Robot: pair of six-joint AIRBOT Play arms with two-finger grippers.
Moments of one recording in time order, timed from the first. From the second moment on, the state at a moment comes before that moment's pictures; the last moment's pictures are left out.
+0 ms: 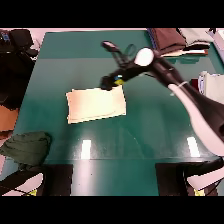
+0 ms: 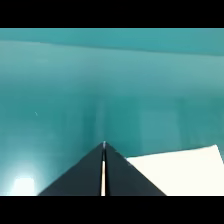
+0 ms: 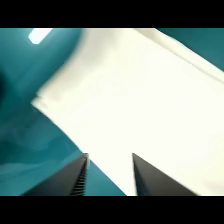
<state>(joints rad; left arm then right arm) -0.04 -1.12 1.60 1.41 -1.05 -1.67 0.50 -1.65 1.68 -0.97 1.13 1.34</state>
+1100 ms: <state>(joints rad) -0.26 -1.13 1.49 1.33 -0.92 -1.64 0.34 -1.83 1.42 -0.47 0.93 1.12</state>
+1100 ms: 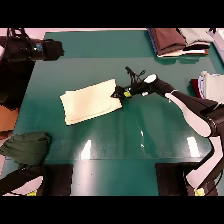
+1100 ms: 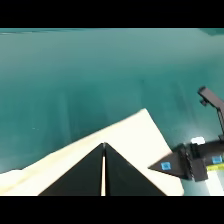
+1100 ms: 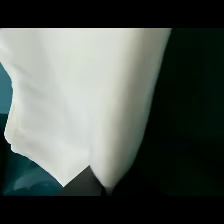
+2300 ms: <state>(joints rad) -0.46 -1.13 1.49 1.26 -0.91 -1.65 -0.66 -1.58 1.85 -0.94 0.99 1.24</state>
